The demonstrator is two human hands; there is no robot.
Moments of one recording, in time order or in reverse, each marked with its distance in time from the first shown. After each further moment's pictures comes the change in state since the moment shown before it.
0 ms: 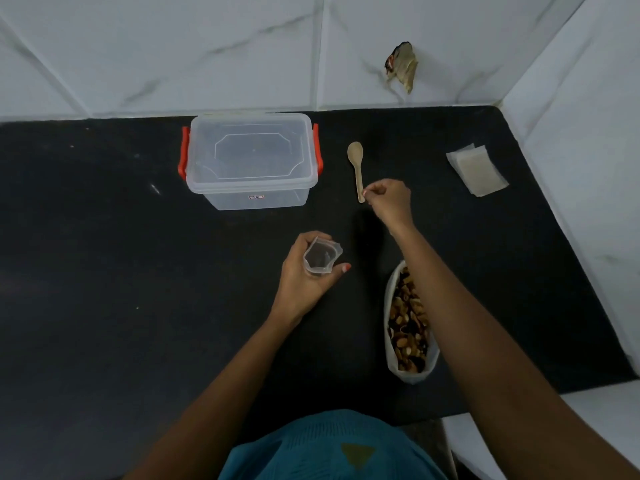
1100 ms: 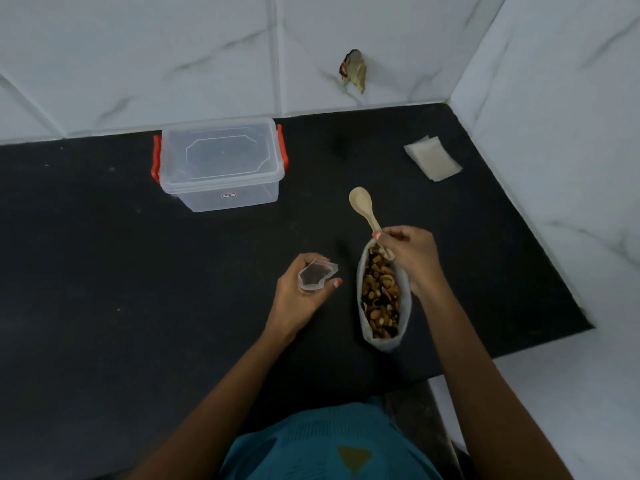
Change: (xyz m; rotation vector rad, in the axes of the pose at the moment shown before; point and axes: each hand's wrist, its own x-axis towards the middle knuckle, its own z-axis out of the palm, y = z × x) left_hand -0.053 0.010 0.021 0.017 -0.130 -0.070; right_hand -0.130 0.042 -0.071 0.257 0.064 0.202
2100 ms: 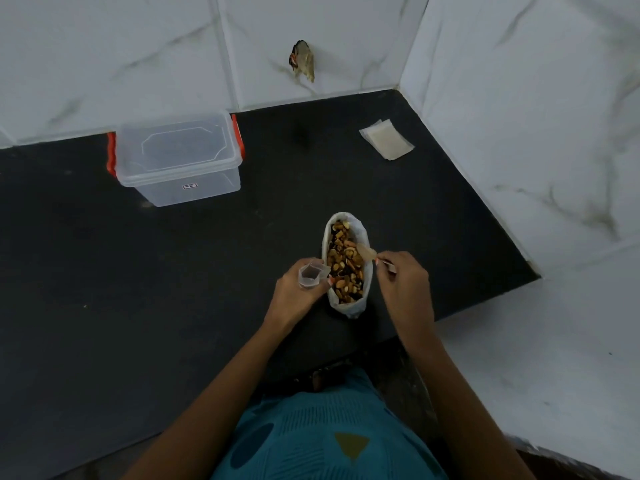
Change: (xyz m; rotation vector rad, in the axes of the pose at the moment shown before) left_hand -0.024 -0.019 0.043 0.040 -0.169 -0.186; right_hand -0.072 0.084 -0.033 -0.419 0.314 -0.539
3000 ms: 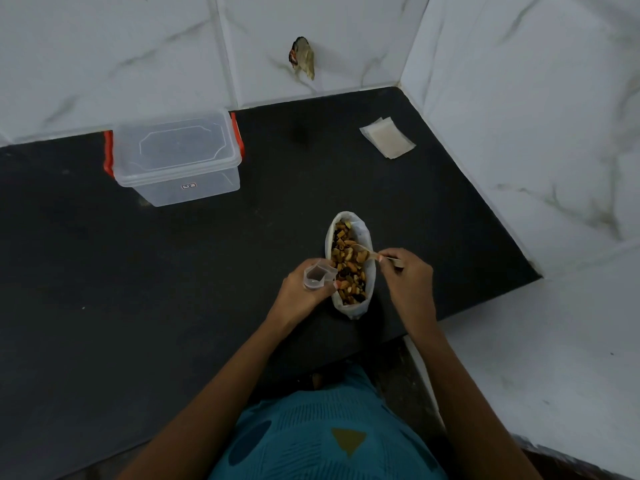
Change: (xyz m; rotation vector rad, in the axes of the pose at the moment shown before) left_hand 0.004 0.000 0.002 -0.057 -0.094 0.022; right_hand 0.014 0.010 0.004 0.116 -0.048 0.154
